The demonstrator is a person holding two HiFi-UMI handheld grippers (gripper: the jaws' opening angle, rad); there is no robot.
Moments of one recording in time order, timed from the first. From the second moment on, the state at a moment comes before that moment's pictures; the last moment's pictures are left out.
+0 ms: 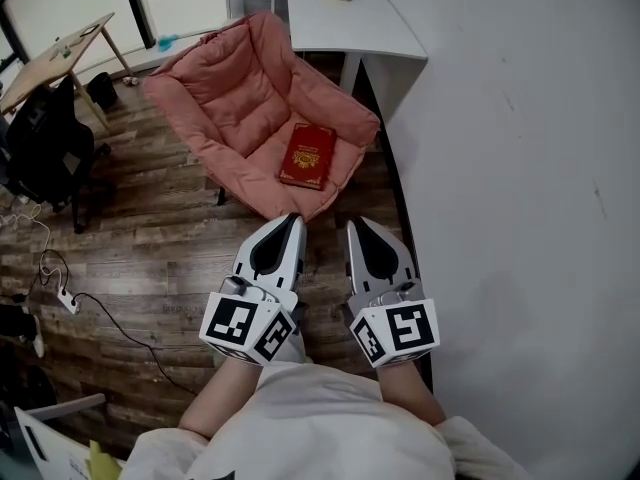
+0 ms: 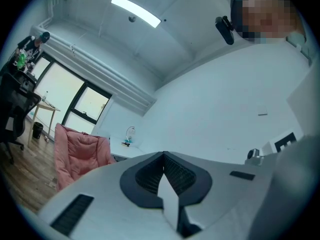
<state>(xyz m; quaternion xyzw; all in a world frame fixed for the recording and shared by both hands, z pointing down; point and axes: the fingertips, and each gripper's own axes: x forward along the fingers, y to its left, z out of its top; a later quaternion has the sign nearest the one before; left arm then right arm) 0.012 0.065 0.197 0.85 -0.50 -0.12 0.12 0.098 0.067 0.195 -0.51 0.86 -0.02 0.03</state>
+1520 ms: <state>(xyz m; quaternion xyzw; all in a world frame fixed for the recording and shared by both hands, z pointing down) -0.034 -0.264 0.278 0.87 -0.46 -0.04 0.18 0.054 -0.247 0.279 -0.56 0.83 -0.08 -0.03</state>
